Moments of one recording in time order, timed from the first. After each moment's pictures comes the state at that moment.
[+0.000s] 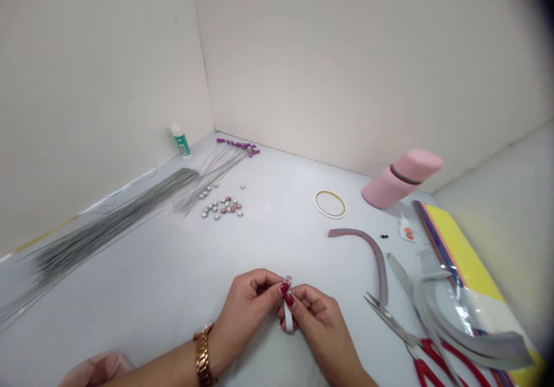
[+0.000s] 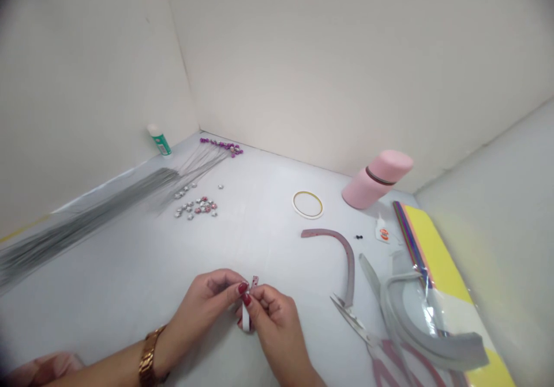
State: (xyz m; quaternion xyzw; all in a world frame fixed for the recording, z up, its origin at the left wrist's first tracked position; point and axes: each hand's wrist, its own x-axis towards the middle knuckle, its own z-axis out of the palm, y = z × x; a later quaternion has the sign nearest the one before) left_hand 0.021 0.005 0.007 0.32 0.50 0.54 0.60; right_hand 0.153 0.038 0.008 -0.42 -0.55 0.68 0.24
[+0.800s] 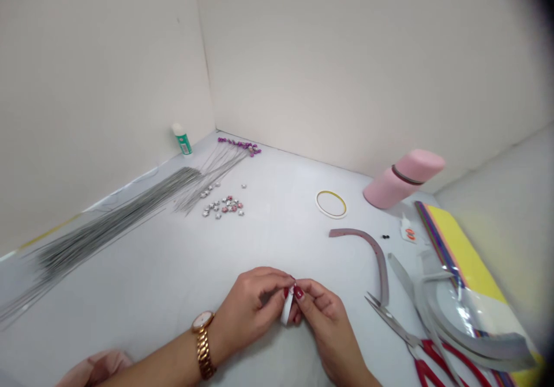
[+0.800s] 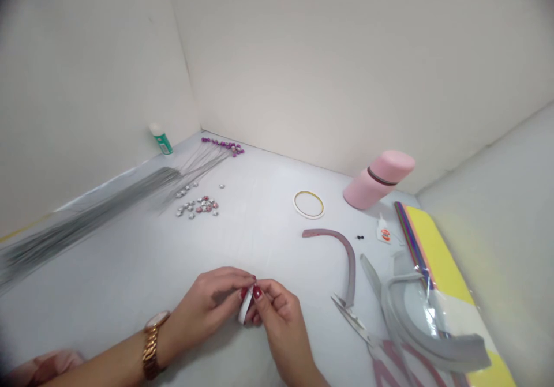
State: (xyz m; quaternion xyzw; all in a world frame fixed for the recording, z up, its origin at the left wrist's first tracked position) left_hand 0.005 0.002 0.016 0.62 0.53 0.44 0.37; right_hand 0.156 0.039 -0.001 -0.41 -0.50 0.70 0.29
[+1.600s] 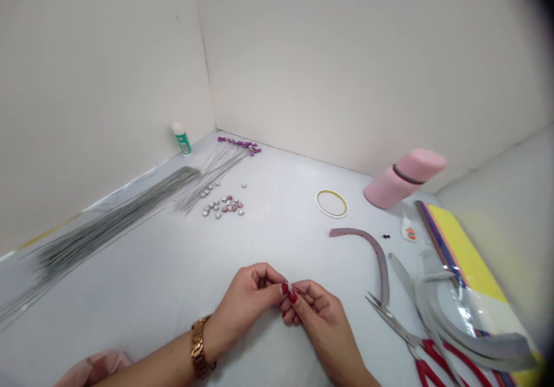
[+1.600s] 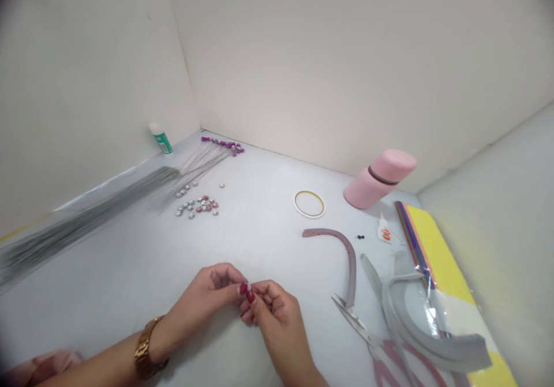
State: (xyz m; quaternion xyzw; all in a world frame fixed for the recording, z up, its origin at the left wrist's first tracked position) left_hand 0.014 0.009 0.016 0.28 0.48 0.52 0.65; right_hand 0.154 0.038 0.003 -0.43 -0.49 0.71 0.26
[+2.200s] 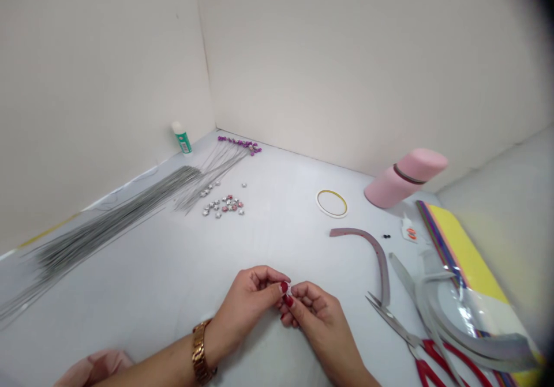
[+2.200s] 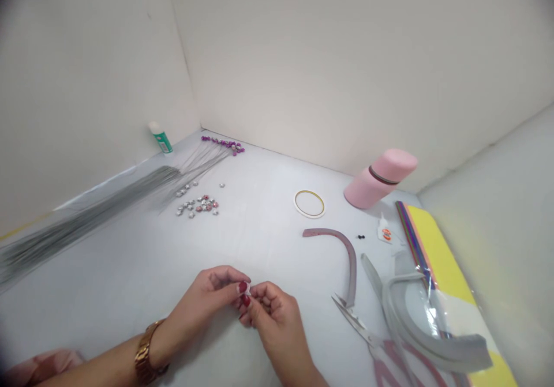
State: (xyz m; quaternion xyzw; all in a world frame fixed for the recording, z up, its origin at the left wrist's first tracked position) left_hand 0.017 0.007 0.014 0.24 0.51 0.52 0.64; right_hand 0.154 0.039 0.003 -0.43 -0.49 0.71 0.26
